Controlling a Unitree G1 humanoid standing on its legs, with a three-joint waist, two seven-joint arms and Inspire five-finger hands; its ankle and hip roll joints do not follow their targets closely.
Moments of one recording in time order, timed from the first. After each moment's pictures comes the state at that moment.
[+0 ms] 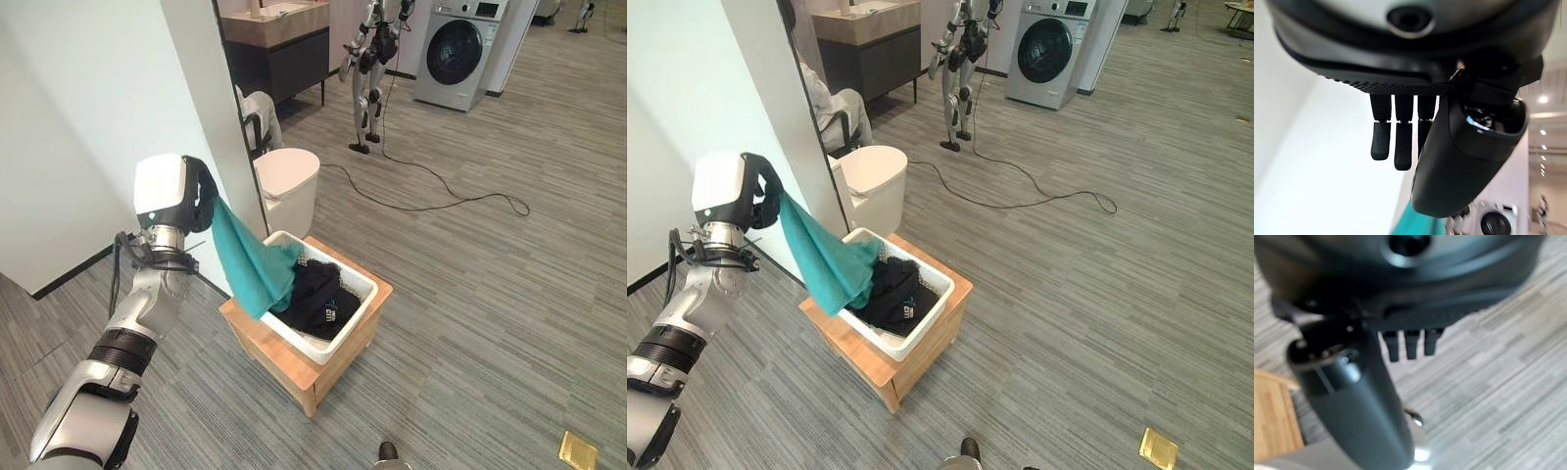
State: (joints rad) left arm -0.59 0.64 -0.35 0.47 0.53 0.08 0.44; right arm 0.13 -0.31 0.17 1.17 -0.10 -0.01 -0.16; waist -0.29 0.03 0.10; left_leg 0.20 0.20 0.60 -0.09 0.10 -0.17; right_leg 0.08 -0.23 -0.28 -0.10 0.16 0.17
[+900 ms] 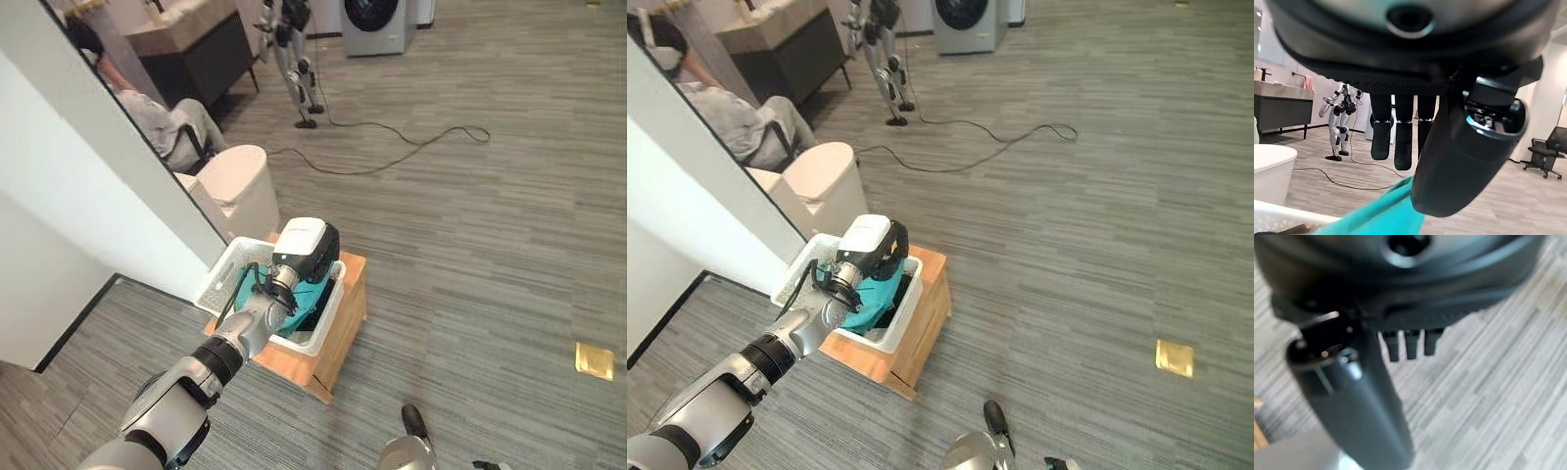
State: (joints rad) left arm -0.73 0.28 -0.70 0.72 0.62 0.00 0.38; right arm 0.05 -0.39 0.17 1.21 -0.10 -0.01 -0.18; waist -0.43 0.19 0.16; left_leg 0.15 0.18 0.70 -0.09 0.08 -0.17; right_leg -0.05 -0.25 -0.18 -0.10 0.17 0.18
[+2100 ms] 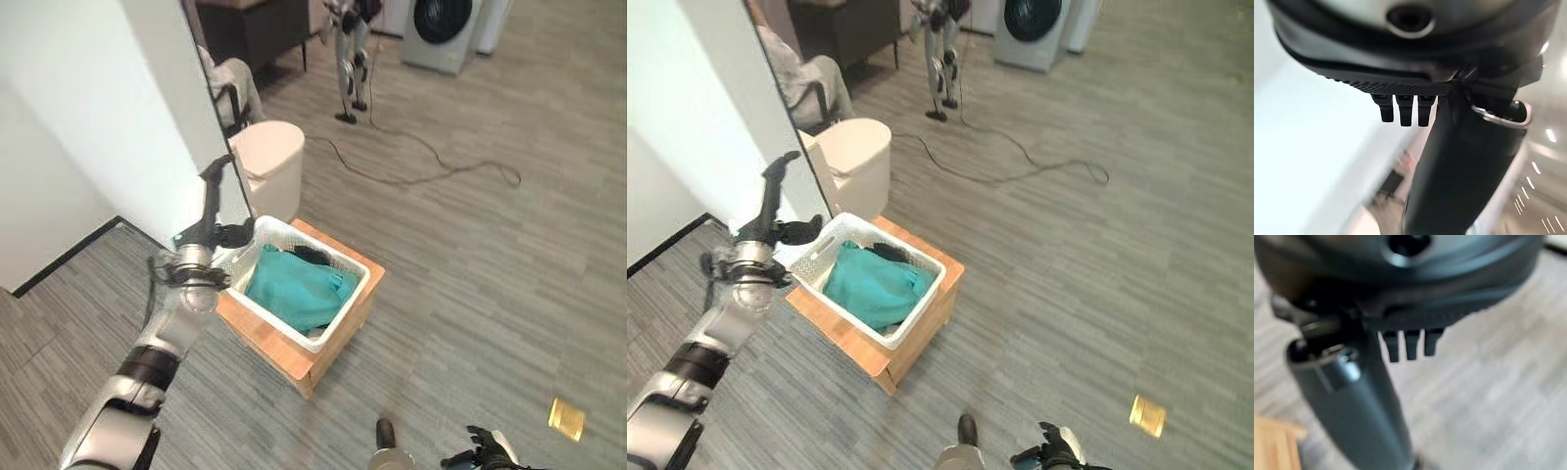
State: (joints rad) left arm -0.43 0.60 -0.19 0.38 0.21 -0.07 0.48; right arm -0.05 -0.52 0.09 1.18 -0.08 0.01 -0.19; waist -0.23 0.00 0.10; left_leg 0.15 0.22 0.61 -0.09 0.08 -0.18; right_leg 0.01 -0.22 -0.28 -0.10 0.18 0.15
